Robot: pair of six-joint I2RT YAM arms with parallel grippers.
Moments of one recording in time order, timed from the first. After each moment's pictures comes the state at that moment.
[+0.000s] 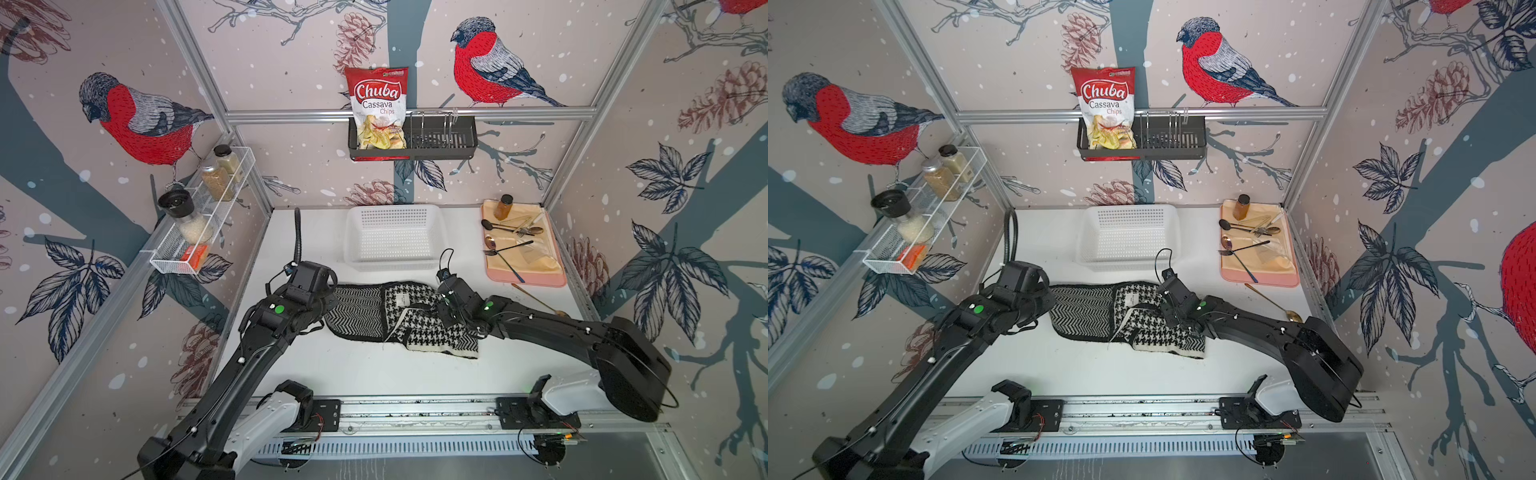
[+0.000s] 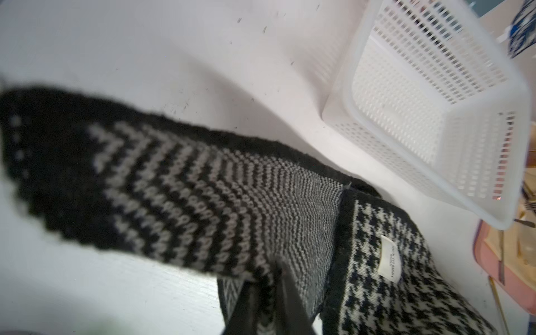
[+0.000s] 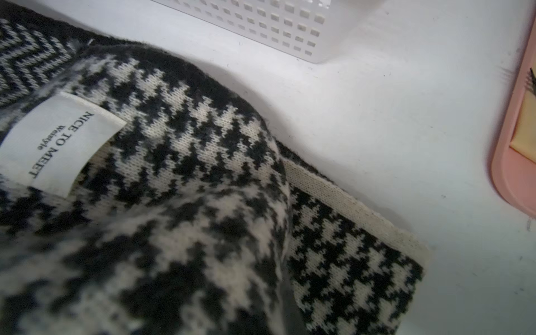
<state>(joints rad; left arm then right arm) -0.36 1.01 0.92 -0.94 -0.19 -0.87 0.87 1.41 0.77 -0.34 0.28 0.29</state>
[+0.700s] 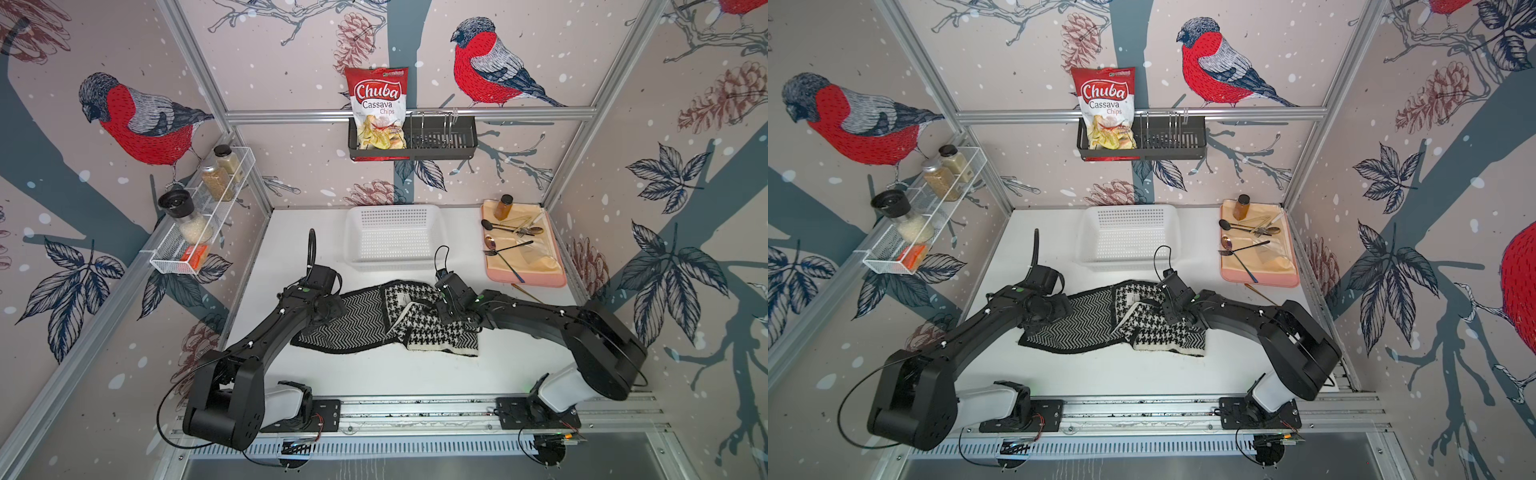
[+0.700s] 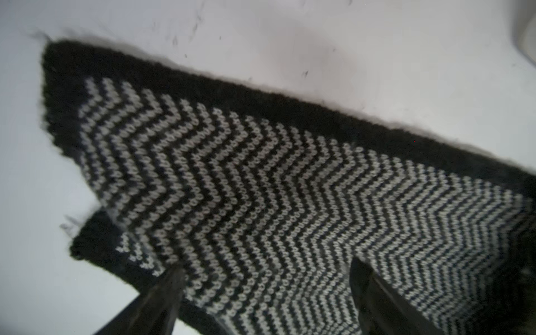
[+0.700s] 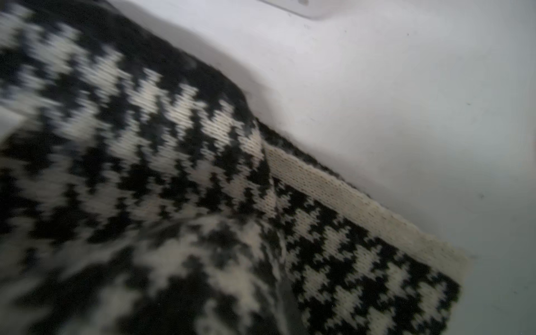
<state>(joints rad) -0.24 1.26 0.70 -0.74 -0.10 -0.78 0.79 1.60 0.82 -0.33 0.25 0.29</state>
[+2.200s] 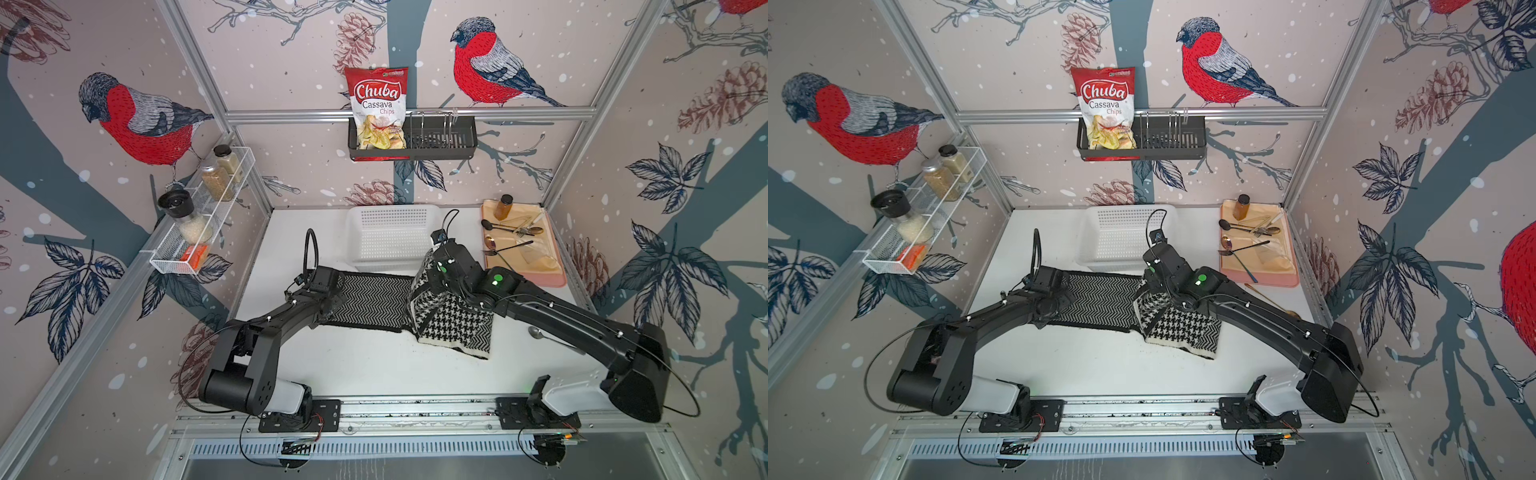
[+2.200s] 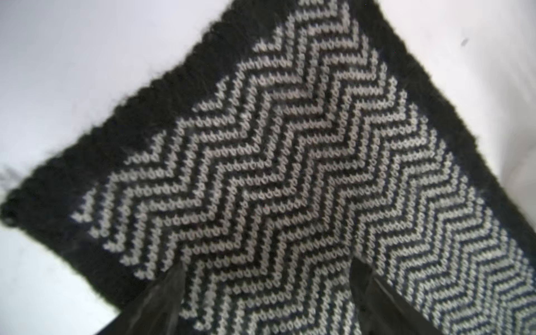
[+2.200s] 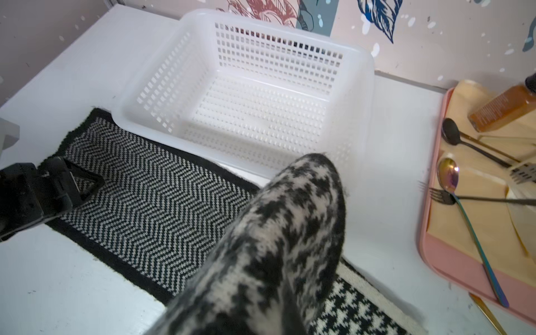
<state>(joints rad) -0.23 1.43 0.60 -0.35 -0.22 -0.95 0.94 1.41 1.23 -0.56 0.39 0.29</state>
